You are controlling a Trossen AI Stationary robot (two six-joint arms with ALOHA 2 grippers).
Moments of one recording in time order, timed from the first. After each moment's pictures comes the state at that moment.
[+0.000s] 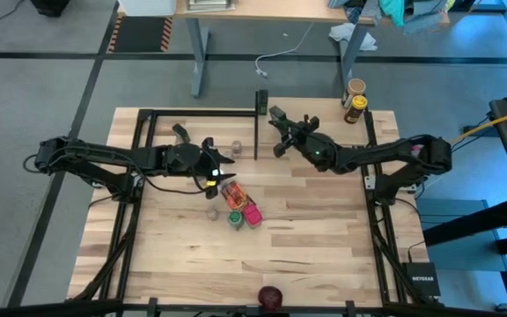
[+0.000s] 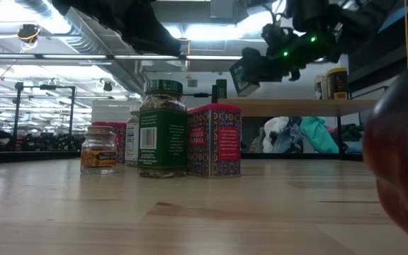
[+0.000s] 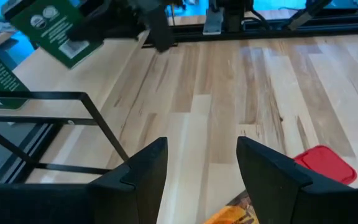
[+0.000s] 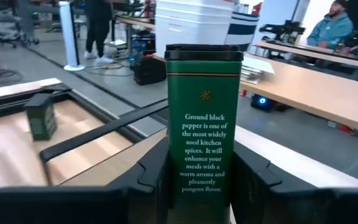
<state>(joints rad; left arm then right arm) 0.03 1.19 0.79 -0.04 -0.19 0.07 -0.24 1.48 0.64 0.72 0.66 0.00</state>
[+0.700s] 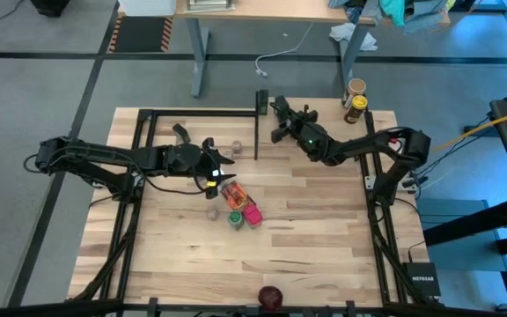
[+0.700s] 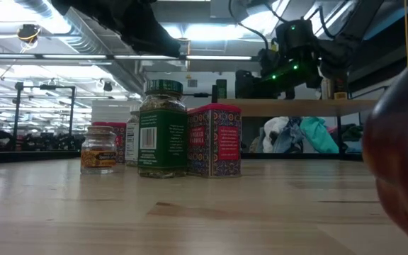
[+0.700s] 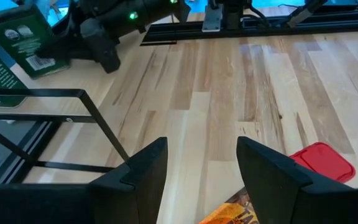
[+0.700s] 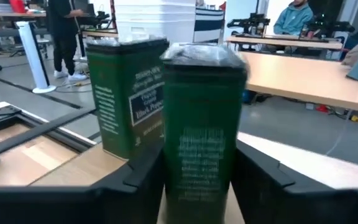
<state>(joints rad) 0.03 1.19 0.79 -0.04 -0.19 0.07 -0.40 1.68 0.67 0.93 0.61 0.07</state>
